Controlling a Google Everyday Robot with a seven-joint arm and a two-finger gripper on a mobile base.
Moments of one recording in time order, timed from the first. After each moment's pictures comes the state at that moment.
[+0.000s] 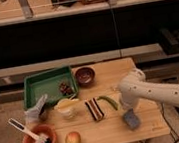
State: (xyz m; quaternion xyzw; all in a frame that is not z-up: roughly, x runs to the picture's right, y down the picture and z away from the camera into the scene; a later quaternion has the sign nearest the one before) arm 0.180 0.217 0.791 -0.20 -0.27 -0.76 0.56
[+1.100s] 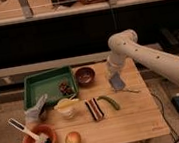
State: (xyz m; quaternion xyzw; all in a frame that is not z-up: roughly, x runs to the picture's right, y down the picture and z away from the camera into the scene) arm 0.128 0.006 0.812 -0.09 -0.28 -0.76 0.57
